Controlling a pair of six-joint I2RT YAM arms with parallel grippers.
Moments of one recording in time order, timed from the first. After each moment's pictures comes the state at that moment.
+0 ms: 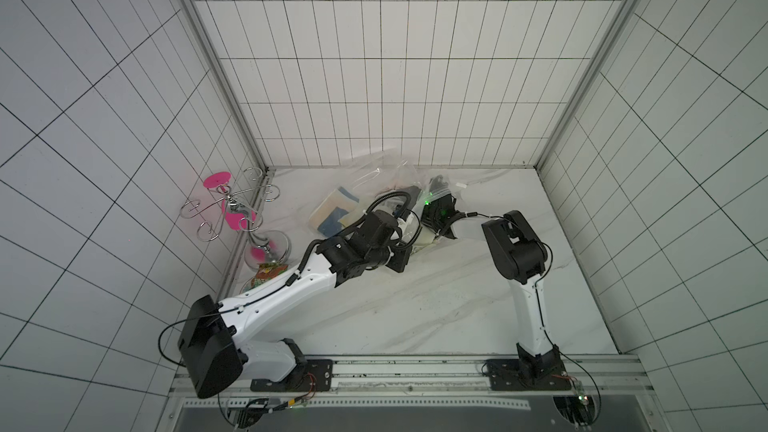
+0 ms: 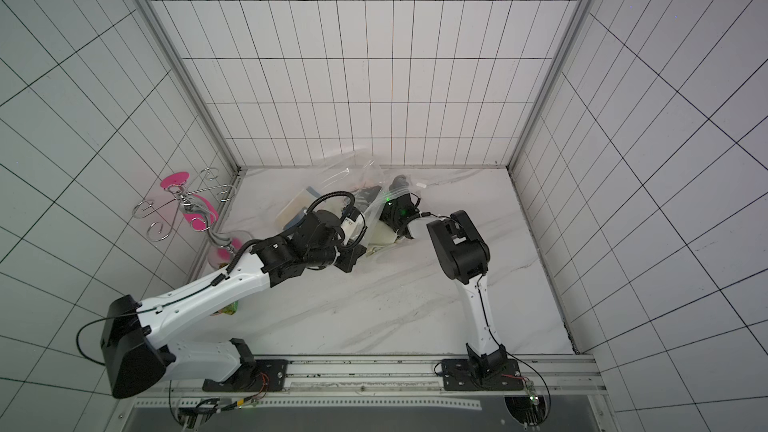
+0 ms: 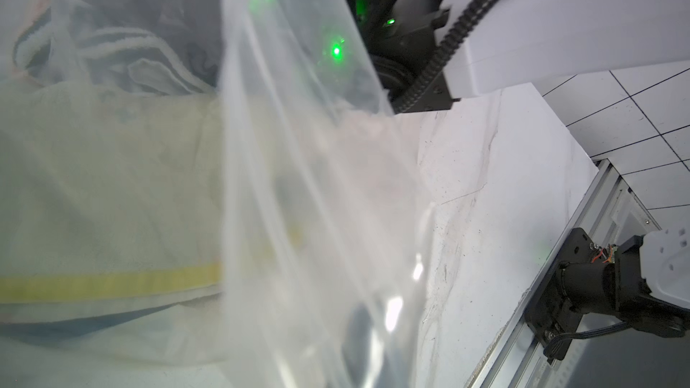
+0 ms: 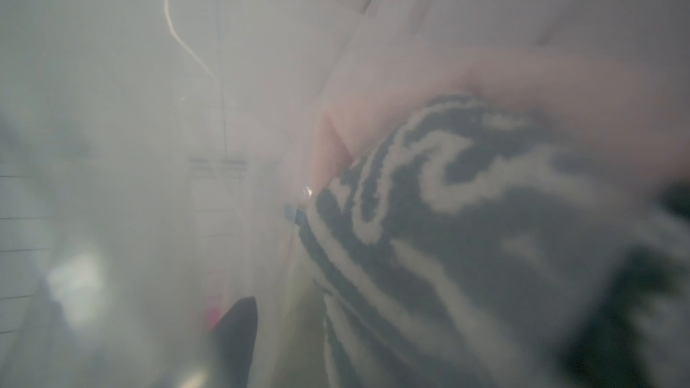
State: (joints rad) left arm -0.83 1.32 1.09 -0.50 0.12 -0.34; right arm 0.44 2.17 1.30 0.53 -0.33 1.23
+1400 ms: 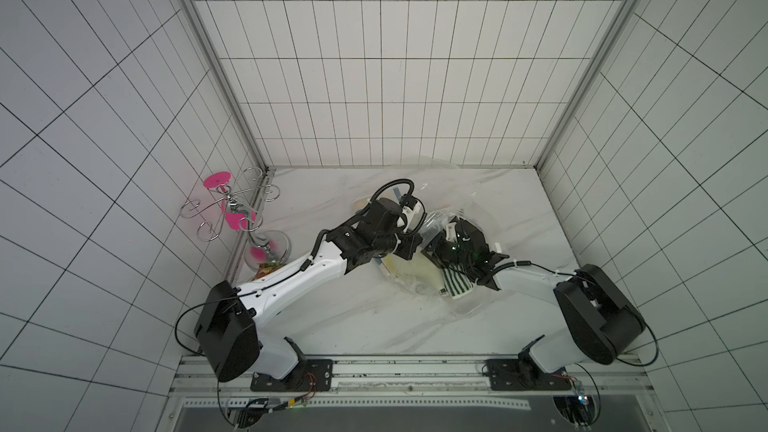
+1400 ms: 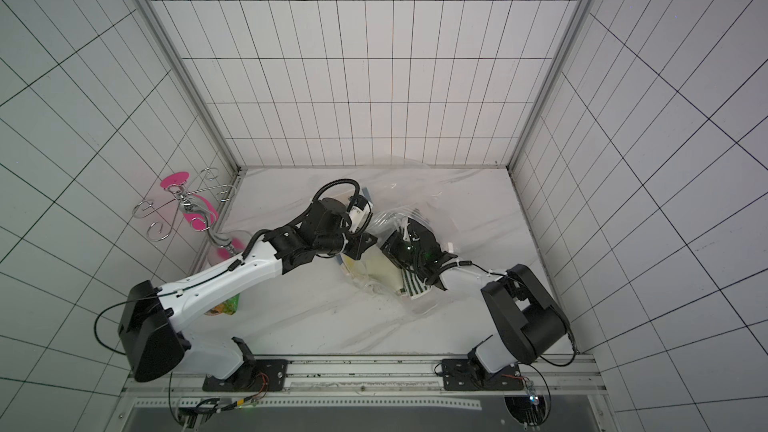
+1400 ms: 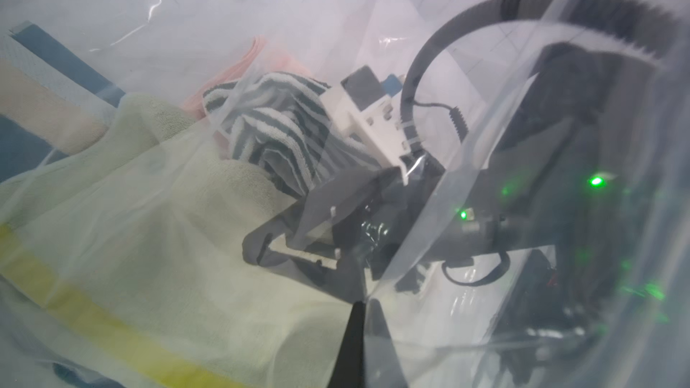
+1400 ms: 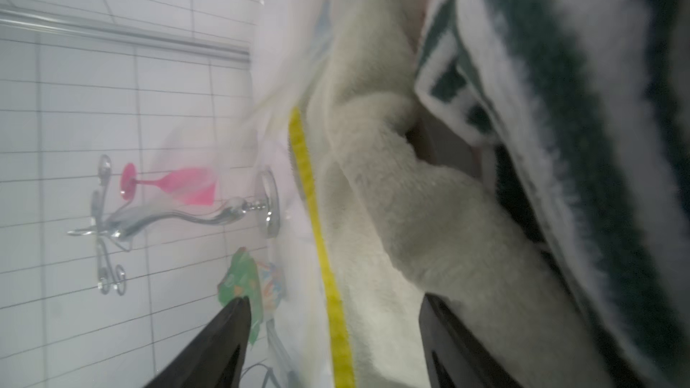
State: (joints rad) left arm -0.78 1.45 1.17 -0.38 0.25 -0.37; right arm 0.57 1.54 0.65 0.36 -0.34 1.16
